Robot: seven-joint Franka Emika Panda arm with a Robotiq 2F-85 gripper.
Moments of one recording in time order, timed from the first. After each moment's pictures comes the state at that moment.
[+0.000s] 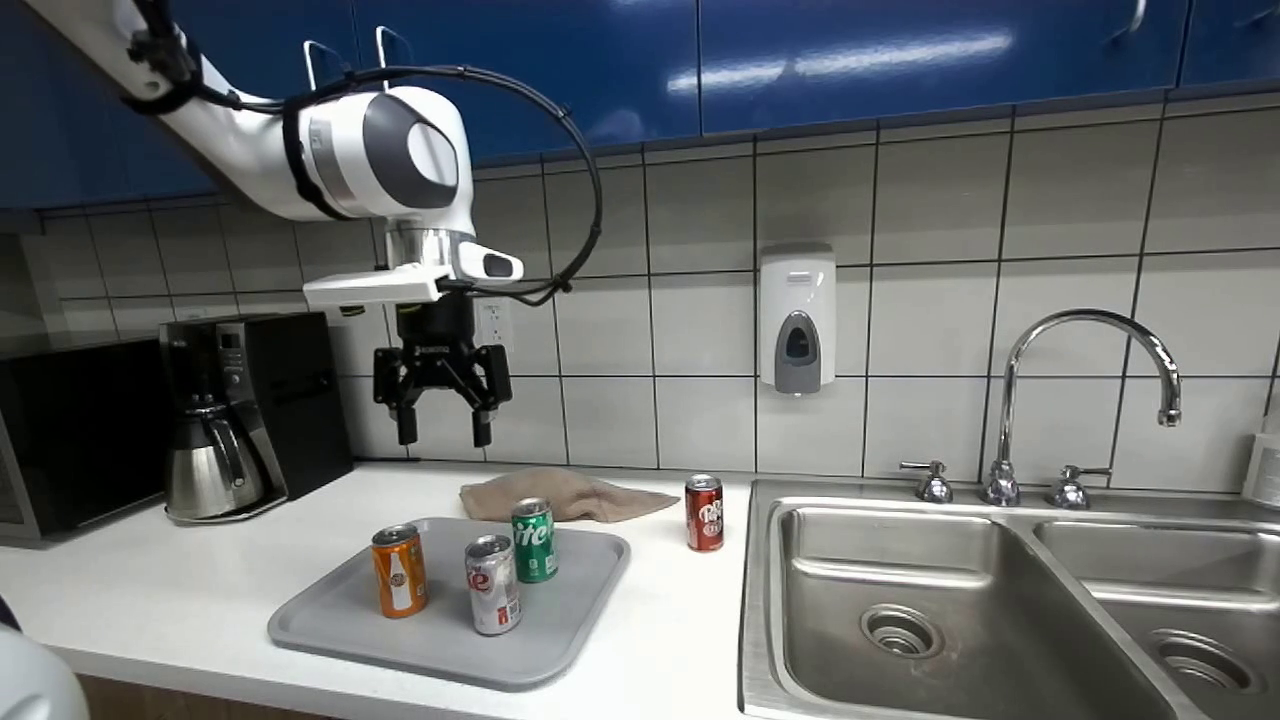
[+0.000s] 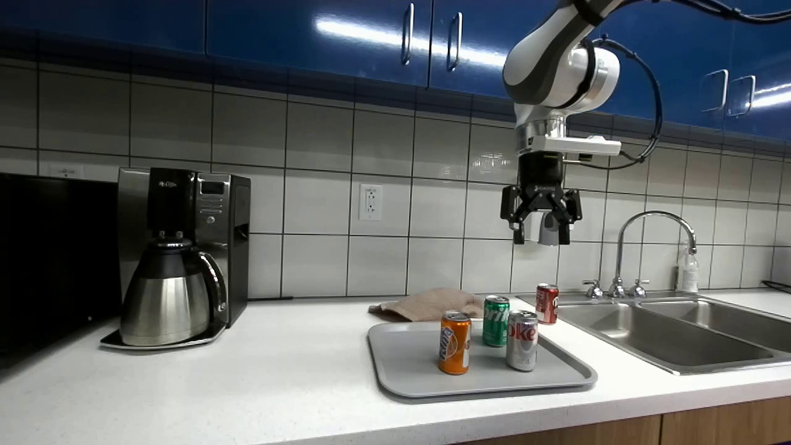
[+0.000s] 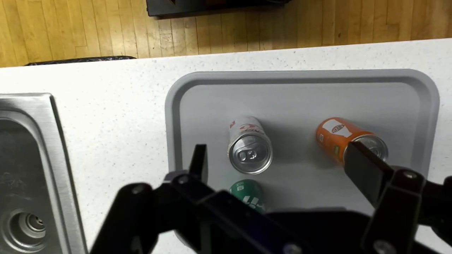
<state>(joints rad) 0.03 -0.24 0.04 -2.33 0.00 1.97 0.08</state>
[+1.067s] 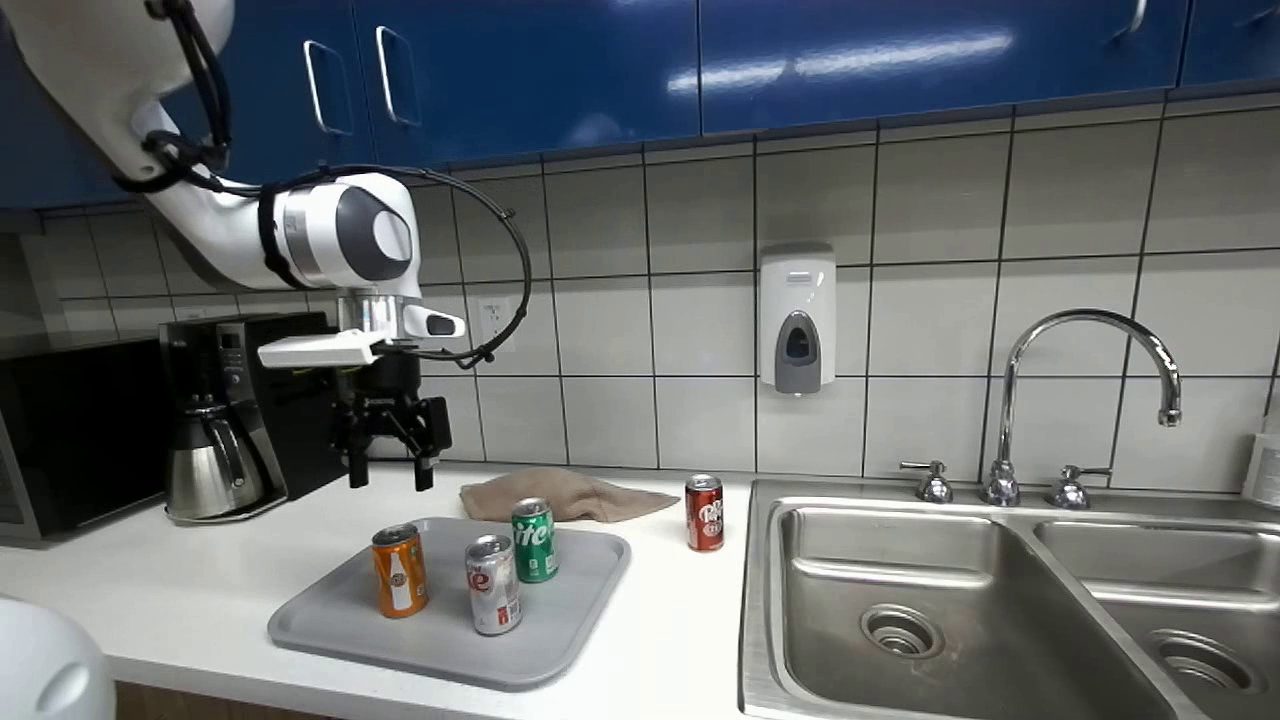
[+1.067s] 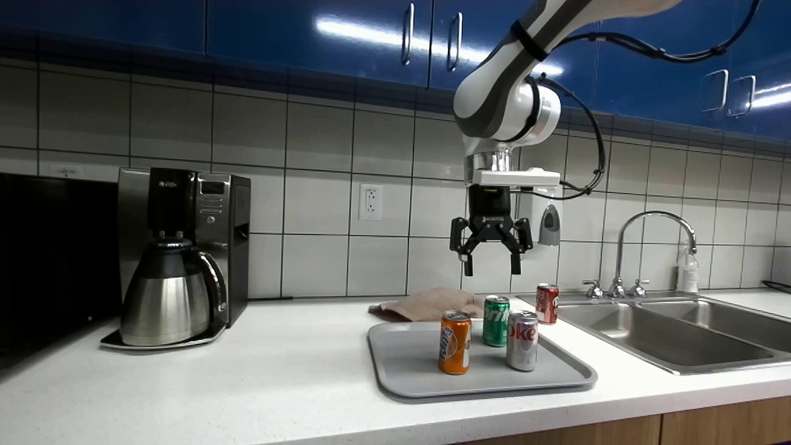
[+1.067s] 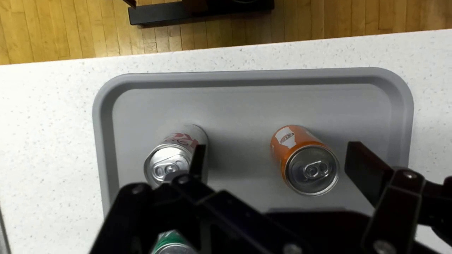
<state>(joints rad) 0.12 -0.04 0.13 -2.27 0.02 2.06 0.26</state>
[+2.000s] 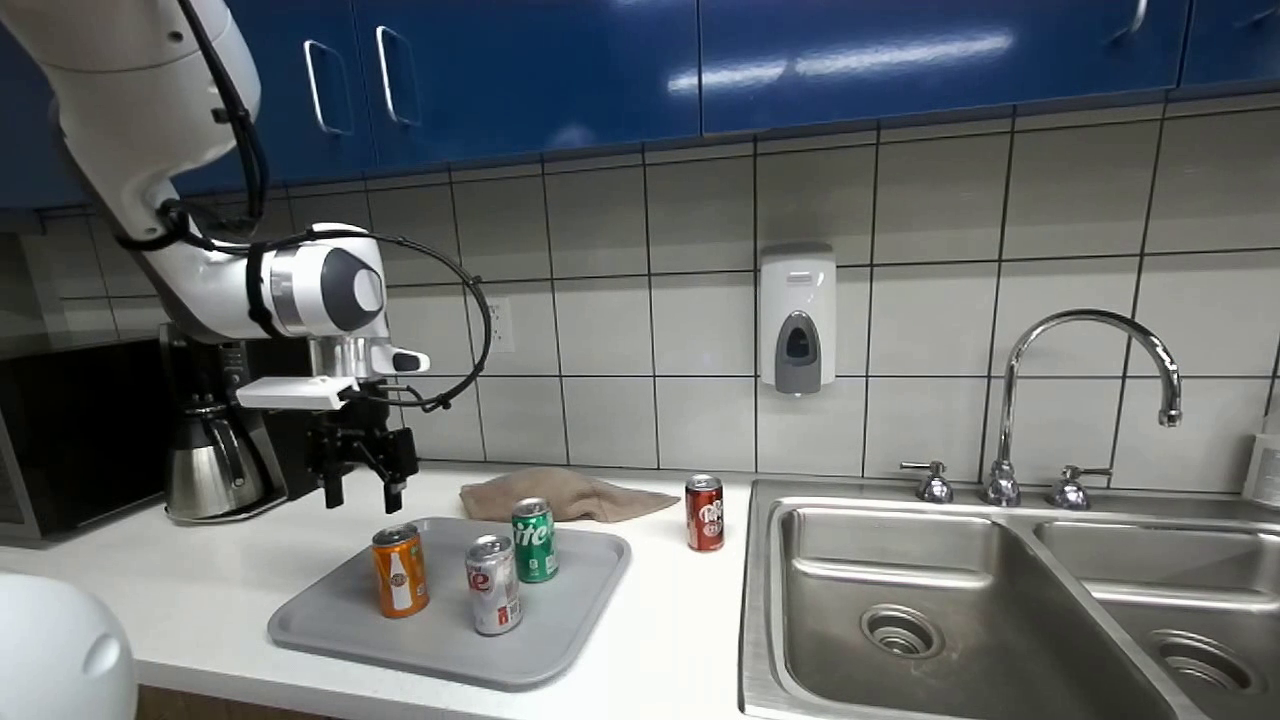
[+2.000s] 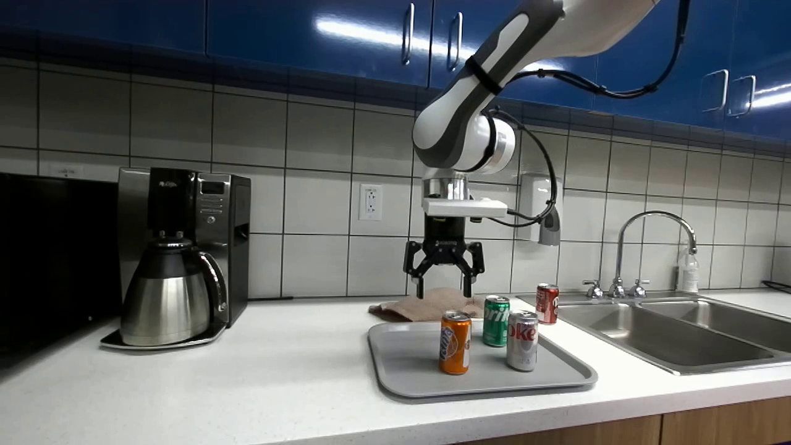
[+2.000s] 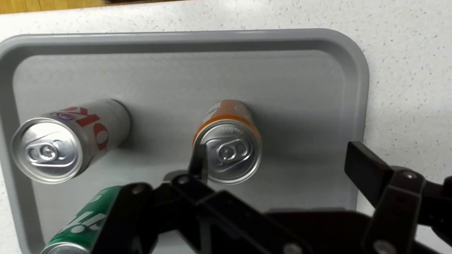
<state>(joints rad) 0.22 0.15 0.15 -2.17 0.00 2.21 0.38</state>
